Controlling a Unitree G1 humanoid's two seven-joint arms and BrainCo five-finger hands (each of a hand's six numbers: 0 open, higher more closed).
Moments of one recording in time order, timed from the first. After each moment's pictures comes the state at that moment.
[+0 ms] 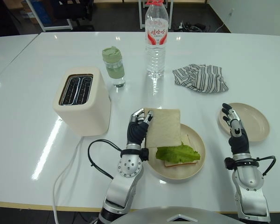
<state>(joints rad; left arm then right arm) 0.16 -0.03 -0.41 -0.47 0.00 0.37 0.33 0.31 -0.19 -0.07 -0.39 -0.14 -0.06 0.03</state>
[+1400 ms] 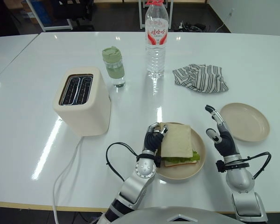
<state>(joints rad) 0.09 -0.01 -0.56 -0.13 -0.03 0.27 0.43 0.33 -0.25 0.07 -0.38 -0.44 -0.20 0.00</state>
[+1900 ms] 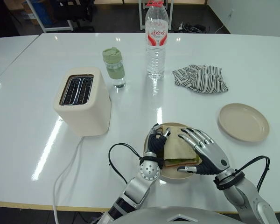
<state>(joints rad) 0.06 0.00 -0.61 -0.04 0.08 0.21 0.47 0.44 -0.48 0.16 -0.42 -1.01 -0.36 -0.06</state>
